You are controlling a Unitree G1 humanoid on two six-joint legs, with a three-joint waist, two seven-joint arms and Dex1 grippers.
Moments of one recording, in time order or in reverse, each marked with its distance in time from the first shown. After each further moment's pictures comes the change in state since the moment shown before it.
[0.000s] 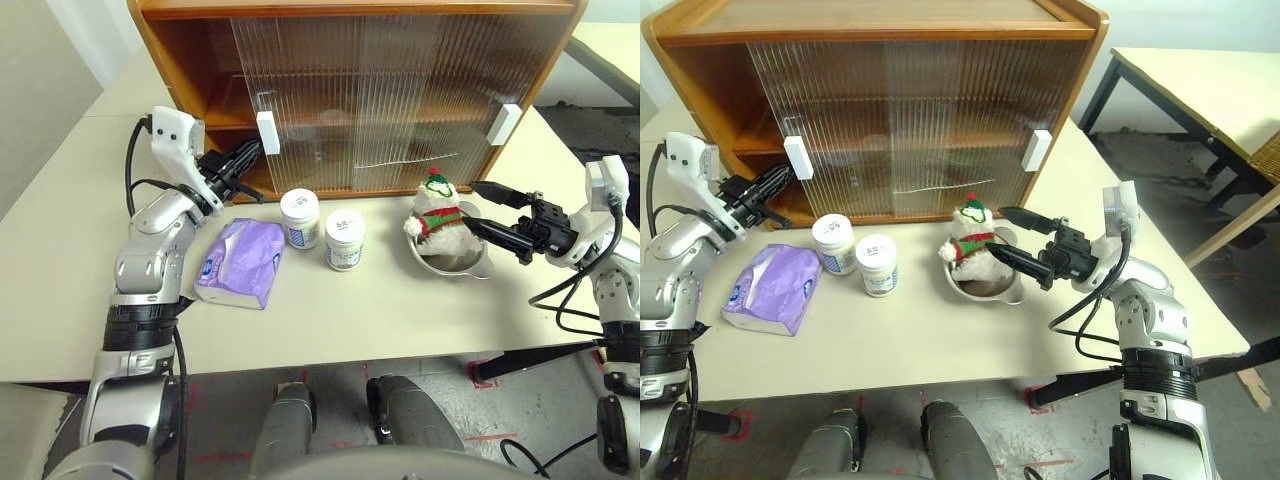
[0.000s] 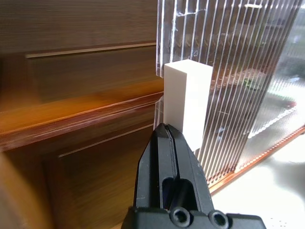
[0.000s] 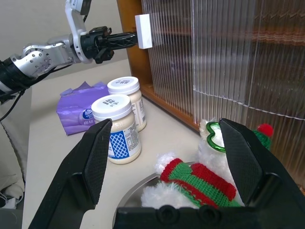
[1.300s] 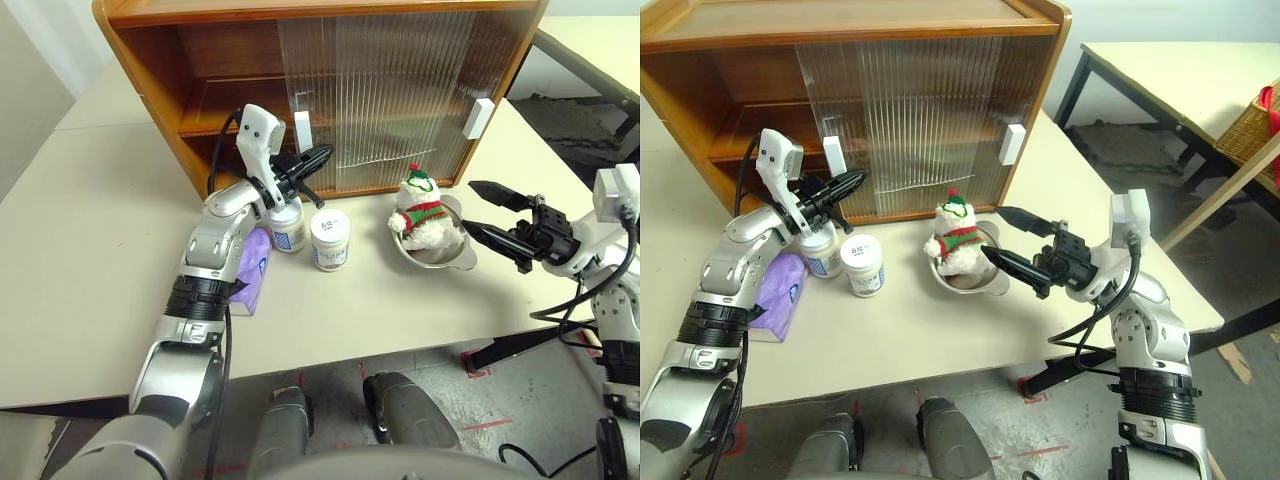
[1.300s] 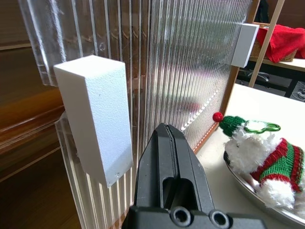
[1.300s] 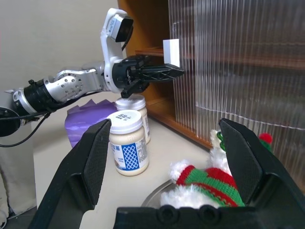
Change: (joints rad) left arm -0.124 -0.140 -0.163 0.146 0.059 -0.069 -0.099; right arm 0.100 0.030 -0.008 -0.169 0.105 0.007 -0.072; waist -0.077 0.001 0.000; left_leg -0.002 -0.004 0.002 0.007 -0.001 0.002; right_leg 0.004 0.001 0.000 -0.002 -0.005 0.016
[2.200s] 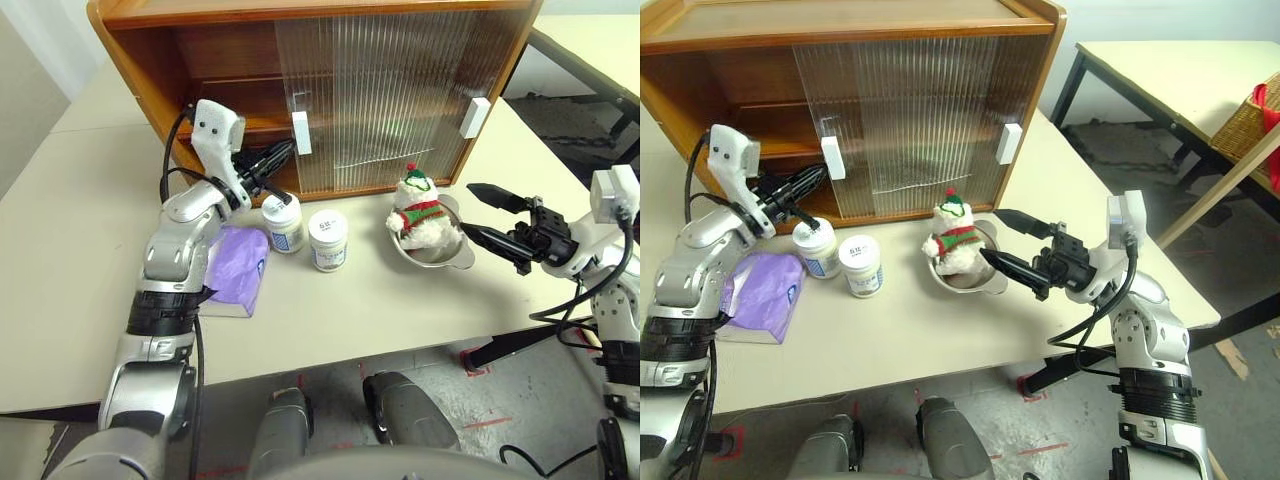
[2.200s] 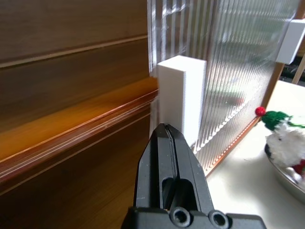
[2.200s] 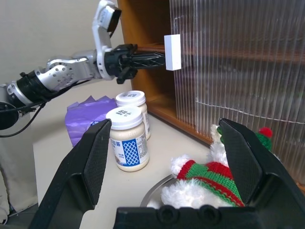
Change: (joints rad) left arm 0.034 0.081 0.066 -0.086 0.014 0.078 0.071; right arm -0.003 -0.005 0.006 0.005 -0.010 0.001 0.008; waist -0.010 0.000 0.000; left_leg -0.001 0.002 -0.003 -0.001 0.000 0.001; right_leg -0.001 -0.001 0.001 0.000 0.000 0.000
